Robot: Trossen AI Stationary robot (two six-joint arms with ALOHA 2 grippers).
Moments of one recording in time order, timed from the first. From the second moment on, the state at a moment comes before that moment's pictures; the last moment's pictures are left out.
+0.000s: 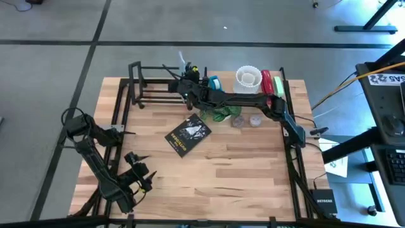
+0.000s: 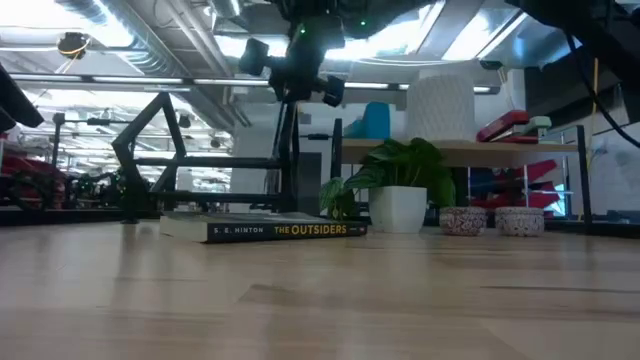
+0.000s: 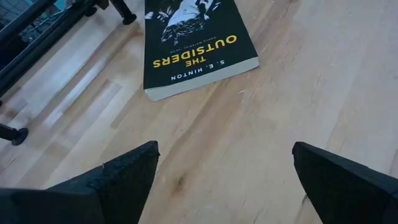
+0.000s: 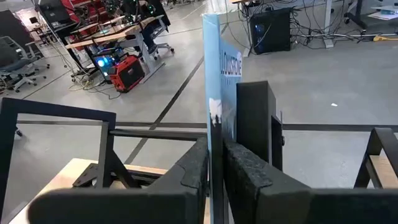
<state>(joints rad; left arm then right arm) -1.05 1.70 1.02 -1.19 -0.89 -1.65 -0.19 2.21 1.94 -0.13 0.89 0.65</state>
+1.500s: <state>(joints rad) -1.05 1.70 1.02 -1.18 -0.89 -1.65 -0.19 2.21 1.94 -0.11 0.91 0.53</state>
